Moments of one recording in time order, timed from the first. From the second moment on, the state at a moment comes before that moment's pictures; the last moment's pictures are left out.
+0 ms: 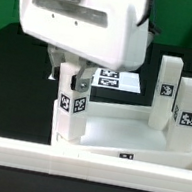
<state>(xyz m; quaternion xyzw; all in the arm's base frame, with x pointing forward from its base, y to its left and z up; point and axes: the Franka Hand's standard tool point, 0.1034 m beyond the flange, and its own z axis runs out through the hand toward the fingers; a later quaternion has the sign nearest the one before) 0.653 -0.070 0.112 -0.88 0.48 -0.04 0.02</state>
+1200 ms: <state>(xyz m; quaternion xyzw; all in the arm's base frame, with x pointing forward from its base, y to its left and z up) 0.648 -0.066 0.112 -0.82 0.57 -0.02 0.02</state>
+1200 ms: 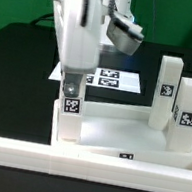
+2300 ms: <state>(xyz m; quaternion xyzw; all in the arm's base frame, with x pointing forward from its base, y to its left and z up) 0.647 -0.056 0.111 -0.99 0.14 -0.03 0.00</state>
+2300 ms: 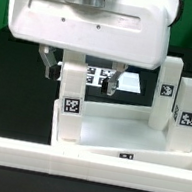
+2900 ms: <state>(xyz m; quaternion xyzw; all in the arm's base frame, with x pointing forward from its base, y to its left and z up) 0.646 -0.060 0.110 -1.00 -0.02 -0.03 -0.01</state>
